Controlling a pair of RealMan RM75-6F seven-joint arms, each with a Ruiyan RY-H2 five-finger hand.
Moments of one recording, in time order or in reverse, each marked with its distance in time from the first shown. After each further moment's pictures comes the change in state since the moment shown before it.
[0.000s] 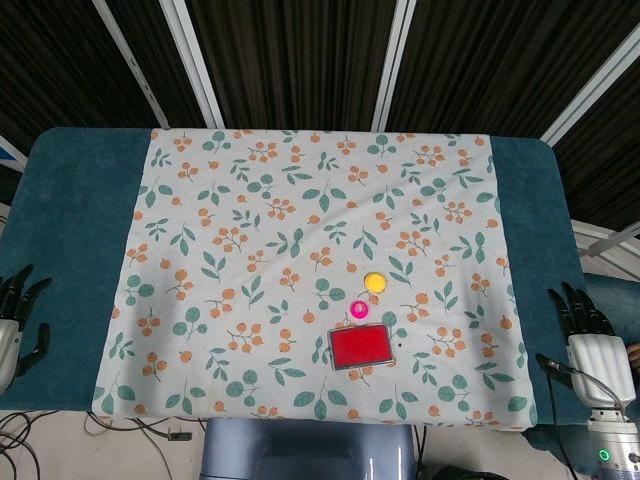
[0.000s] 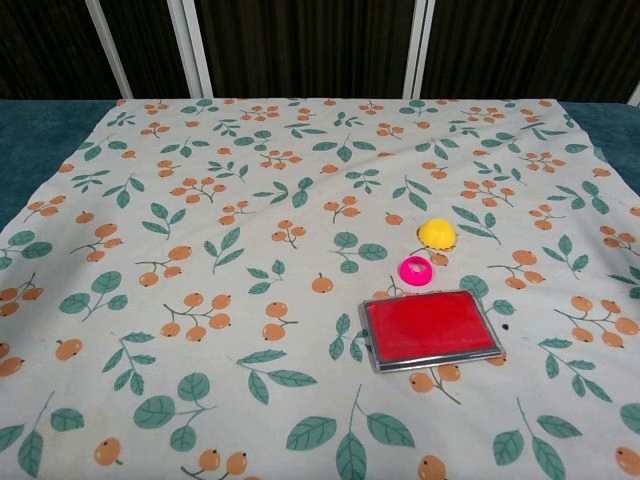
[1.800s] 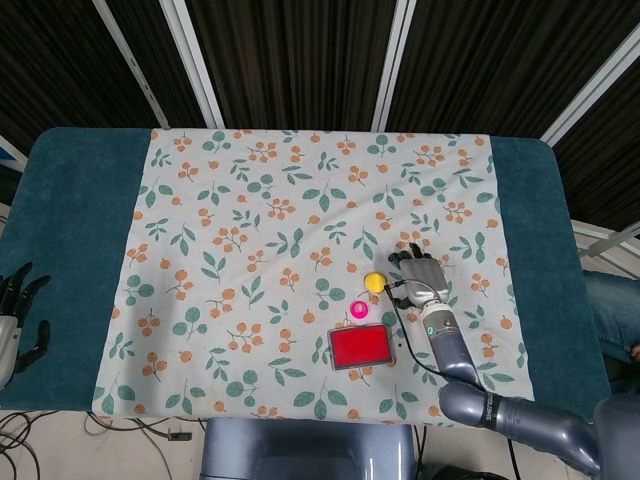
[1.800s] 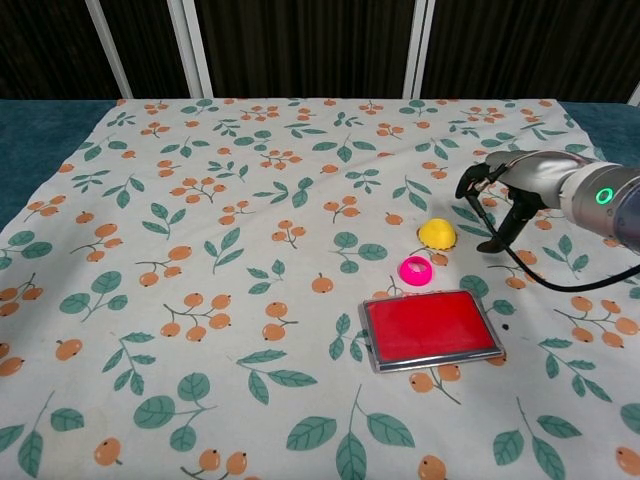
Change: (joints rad) left arm -0.008 0.011 -0.010 -0.020 -0.030 -0.025 -0.025; right arm 0.684 -0.424 0.208 0.104 0.849 -0.579 -0.562
